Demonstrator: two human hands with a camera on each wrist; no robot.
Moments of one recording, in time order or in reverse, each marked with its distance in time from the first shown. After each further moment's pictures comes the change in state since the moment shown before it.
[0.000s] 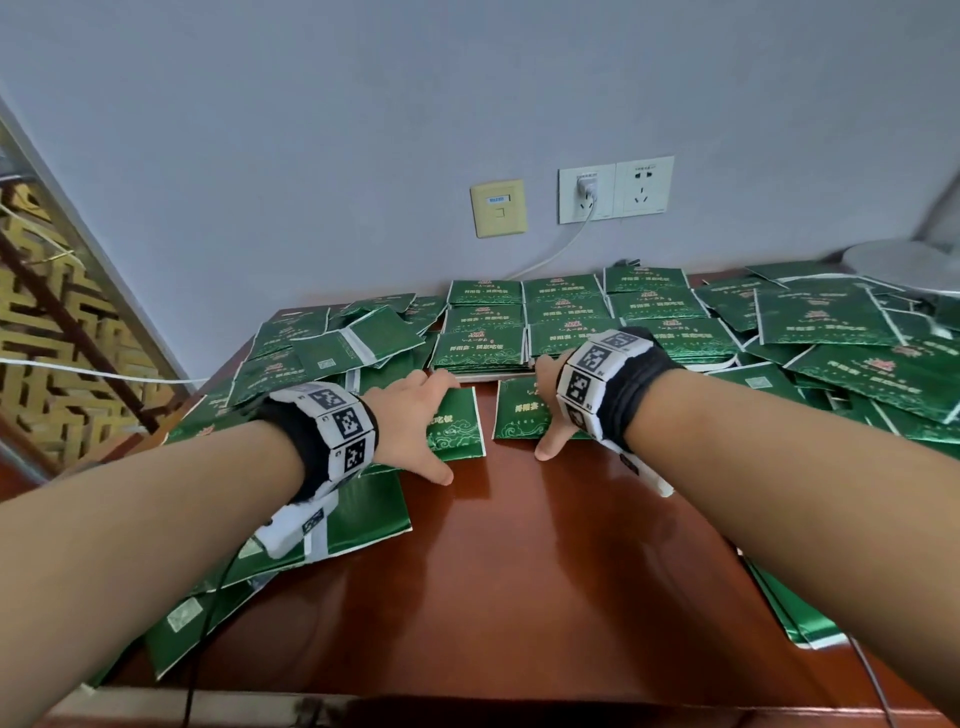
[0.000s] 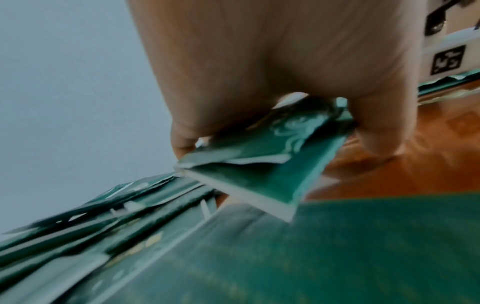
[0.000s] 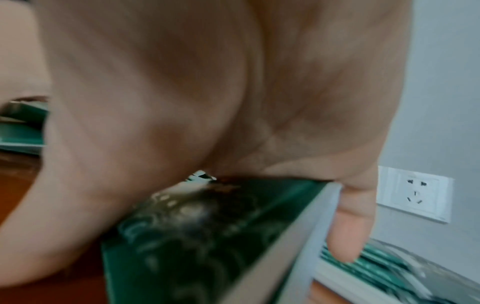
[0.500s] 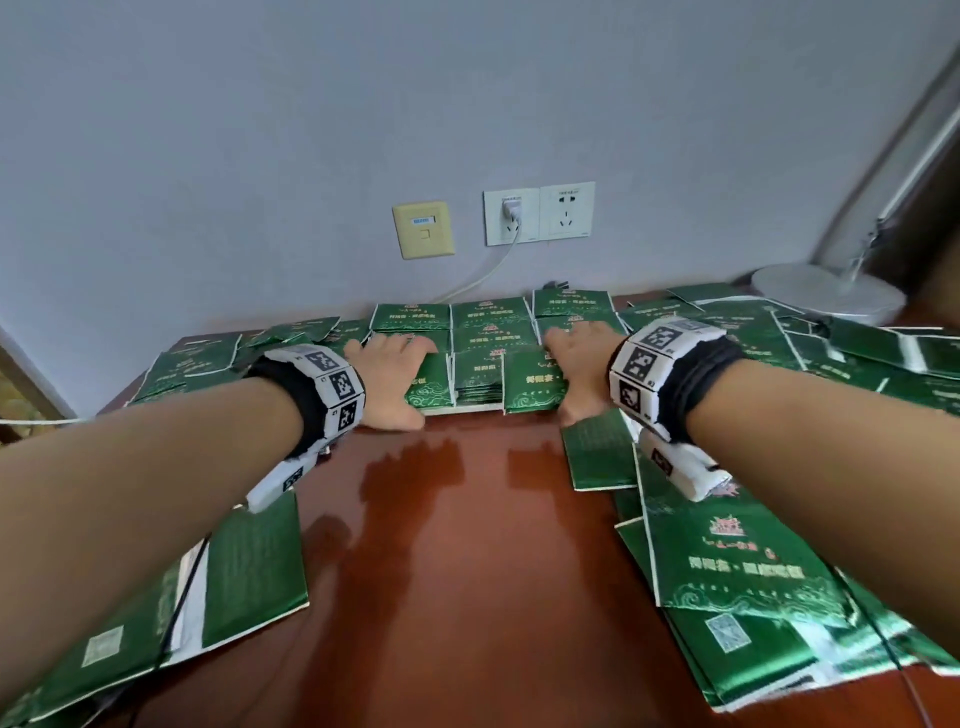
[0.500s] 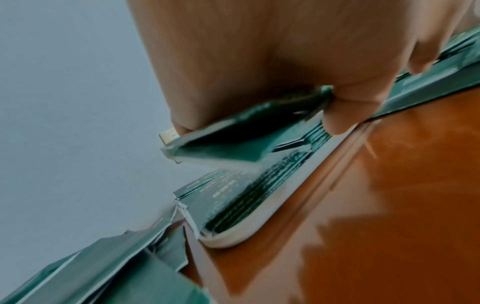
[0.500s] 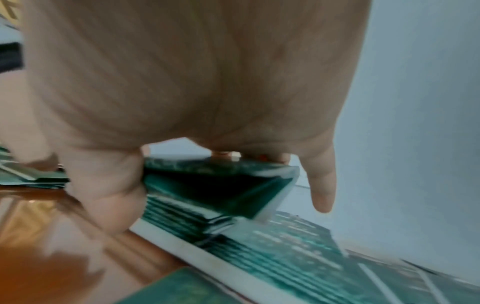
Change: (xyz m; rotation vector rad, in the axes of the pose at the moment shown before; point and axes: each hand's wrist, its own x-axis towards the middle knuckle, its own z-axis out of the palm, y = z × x) left_hand 0.098 0.031 -0.038 0.221 0.168 0.010; right_hand -0.010 0.102 -0.001 0.067 0.117 0.155
